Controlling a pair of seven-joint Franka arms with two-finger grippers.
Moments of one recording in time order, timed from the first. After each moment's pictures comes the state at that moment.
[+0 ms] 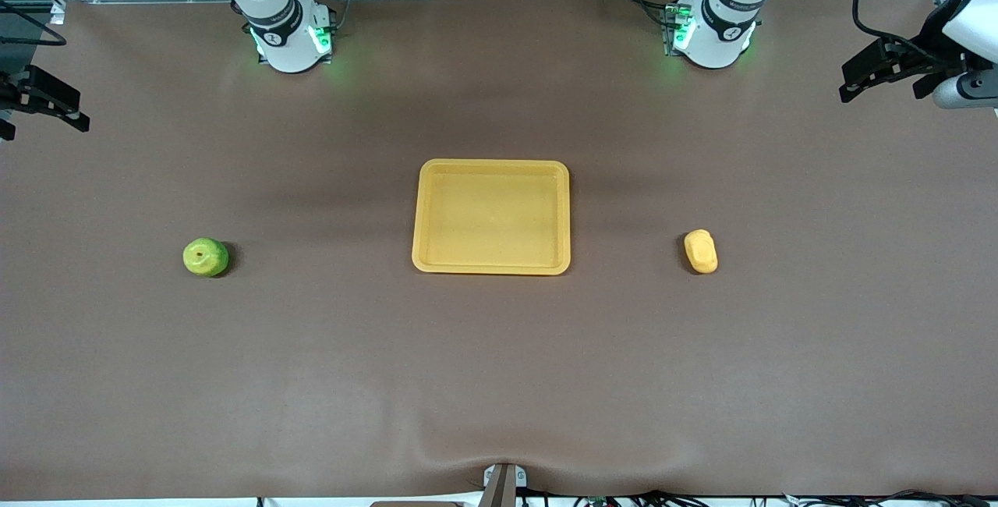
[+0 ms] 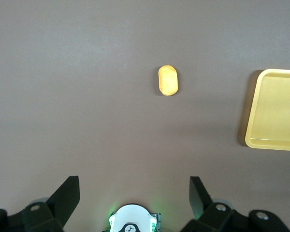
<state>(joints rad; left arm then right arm) 0.01 -0.12 -0.11 -1.58 0.04 1.43 -0.12 -0.03 -0.06 -0.06 -1.56 -0.01 1.48 -0.22</state>
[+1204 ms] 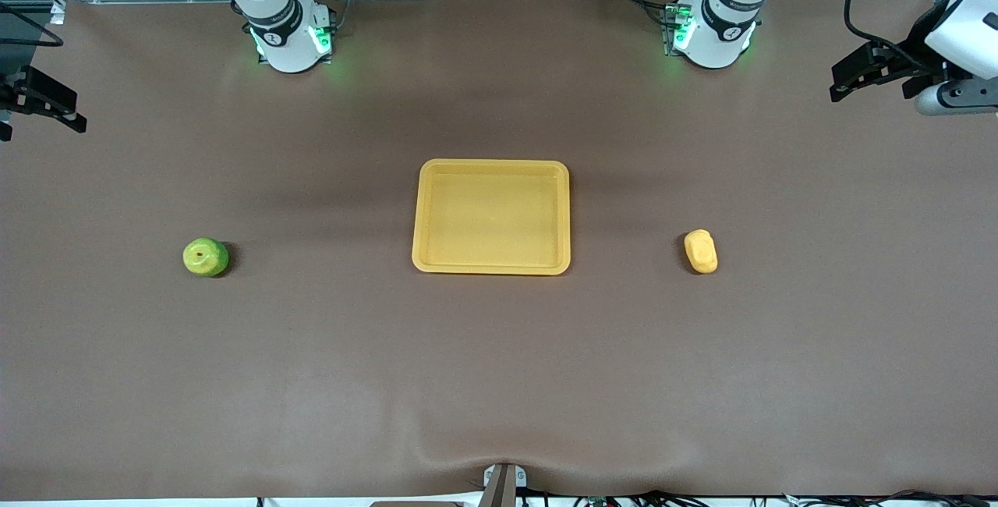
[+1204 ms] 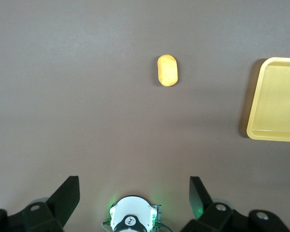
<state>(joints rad) 0.00 -0.10 -0.12 -1.59 0.04 1.40 -0.12 -0.03 -0.05 -0.07 -1.56 -0.01 1.48 -0.22</state>
